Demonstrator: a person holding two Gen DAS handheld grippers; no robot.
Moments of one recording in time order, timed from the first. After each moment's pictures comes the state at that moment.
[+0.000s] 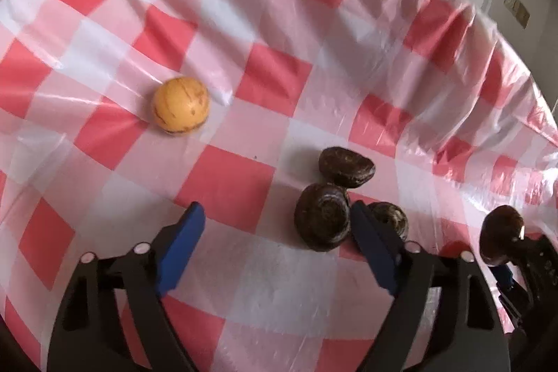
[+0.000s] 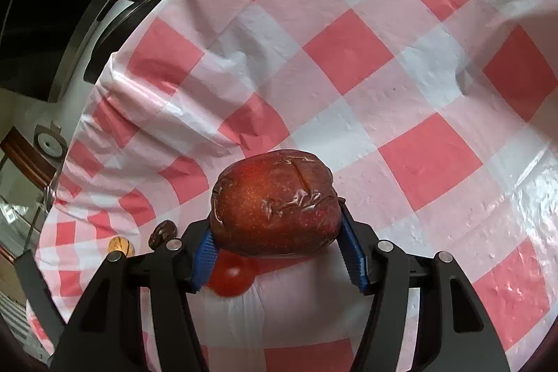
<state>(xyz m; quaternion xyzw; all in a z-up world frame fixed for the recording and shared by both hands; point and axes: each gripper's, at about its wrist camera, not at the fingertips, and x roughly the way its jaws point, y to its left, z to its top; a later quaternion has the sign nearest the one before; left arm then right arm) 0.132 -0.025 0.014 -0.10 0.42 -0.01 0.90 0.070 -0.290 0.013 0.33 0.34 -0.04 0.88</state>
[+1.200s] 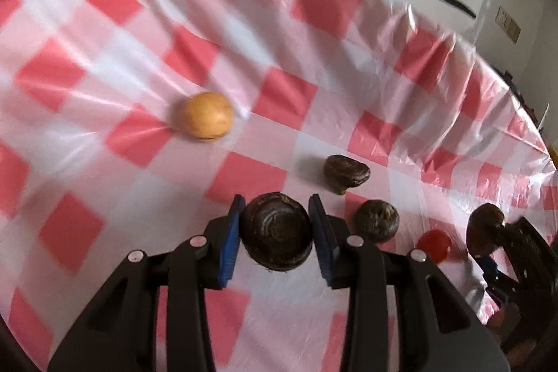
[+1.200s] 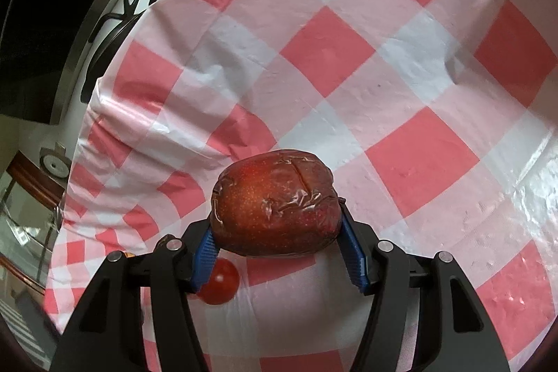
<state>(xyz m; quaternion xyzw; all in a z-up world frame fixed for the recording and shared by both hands) 0.093 0.000 0.032 -0.12 0.36 -0.01 0.92 0.067 -0.310 0.003 0.38 0.32 -0.04 0.87</state>
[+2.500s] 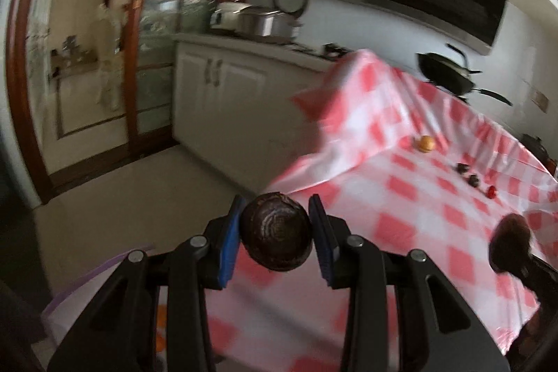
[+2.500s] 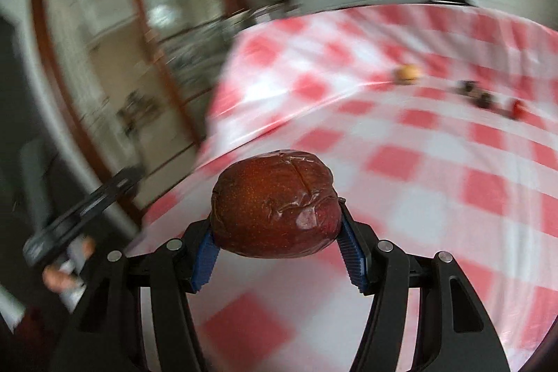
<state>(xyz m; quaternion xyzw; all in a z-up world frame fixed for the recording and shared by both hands) -0.313 0.288 0.047 -0.15 0.24 0.18 0.94 -0.239 0.023 0.060 0.02 0.32 0.38 0.87</state>
